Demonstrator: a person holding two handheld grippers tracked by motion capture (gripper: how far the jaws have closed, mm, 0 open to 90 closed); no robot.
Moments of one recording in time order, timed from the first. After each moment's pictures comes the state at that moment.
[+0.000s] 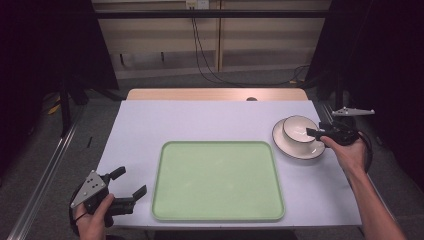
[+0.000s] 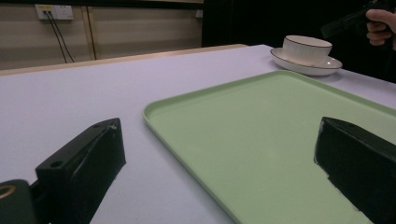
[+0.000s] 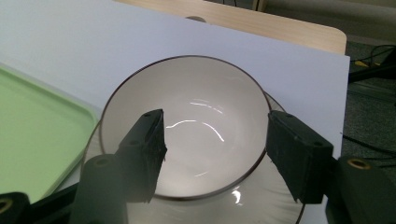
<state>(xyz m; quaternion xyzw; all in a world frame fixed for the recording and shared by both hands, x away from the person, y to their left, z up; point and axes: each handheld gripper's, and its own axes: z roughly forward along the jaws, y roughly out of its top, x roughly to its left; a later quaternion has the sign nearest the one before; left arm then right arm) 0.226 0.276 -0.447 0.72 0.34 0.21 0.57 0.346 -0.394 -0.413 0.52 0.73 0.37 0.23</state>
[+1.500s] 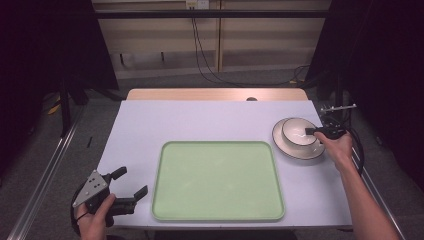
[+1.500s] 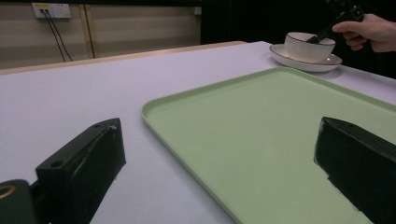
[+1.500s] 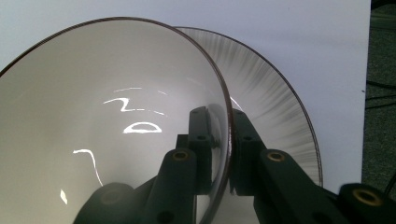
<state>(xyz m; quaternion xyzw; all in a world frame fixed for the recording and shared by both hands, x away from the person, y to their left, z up) 0.227 0.275 -0.448 0.72 0.34 0.20 0.57 0.388 -0.399 -0.447 0.59 0.73 0.30 0.17</state>
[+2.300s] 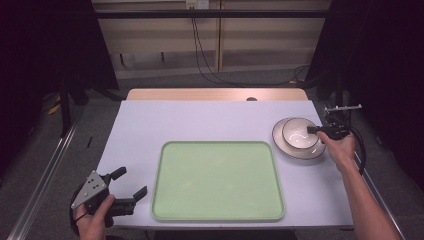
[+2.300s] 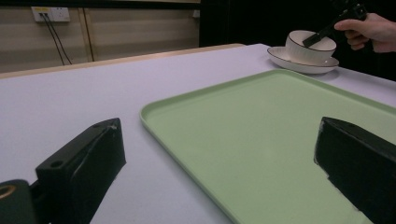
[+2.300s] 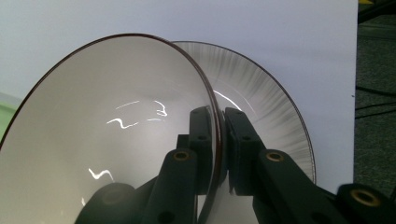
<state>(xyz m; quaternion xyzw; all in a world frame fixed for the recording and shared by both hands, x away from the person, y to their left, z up) 0.224 0.277 -0.446 0.72 0.34 0.21 0.57 0.378 -0.400 -0.437 0.59 0.71 0.32 0.18</state>
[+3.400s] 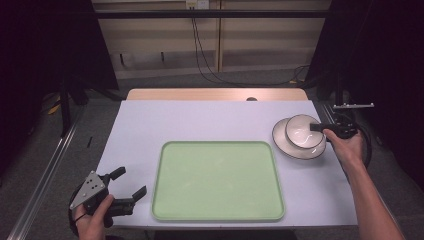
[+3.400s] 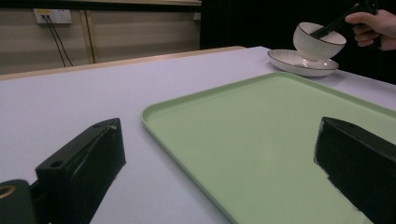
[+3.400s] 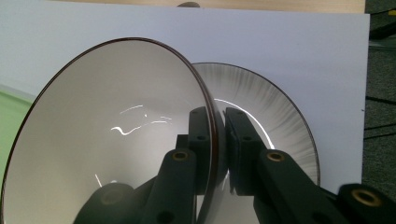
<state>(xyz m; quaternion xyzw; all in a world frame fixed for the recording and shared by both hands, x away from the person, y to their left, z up) 0.224 0.278 -0.445 0.72 0.33 0.21 0.58 0.367 -0.408 -0.418 0.58 0.71 0.38 0.16</state>
